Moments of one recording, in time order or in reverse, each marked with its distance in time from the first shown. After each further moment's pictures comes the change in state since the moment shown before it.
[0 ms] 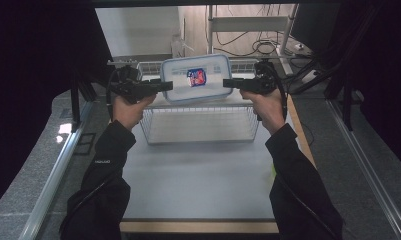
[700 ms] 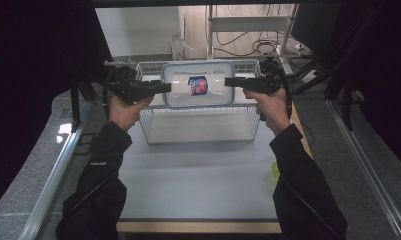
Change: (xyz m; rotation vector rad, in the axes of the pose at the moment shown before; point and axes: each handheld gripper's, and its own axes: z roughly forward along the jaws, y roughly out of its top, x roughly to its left) left arm -0.009 -0.001 -0.012 0.015 -0.031 0.069; right arm 0.001 0.002 -0.012 -0.023 0.070 0.014
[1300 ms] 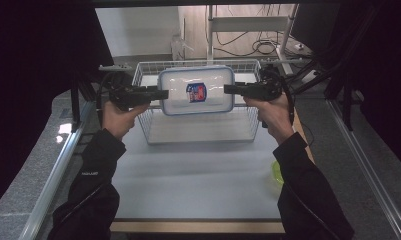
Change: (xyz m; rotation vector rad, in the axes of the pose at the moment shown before) left arm -0.017 -0.003 -0.017 0.042 -0.003 0.013; right arm 0.018 -0.012 -0.010 0.007 0.021 -0.080
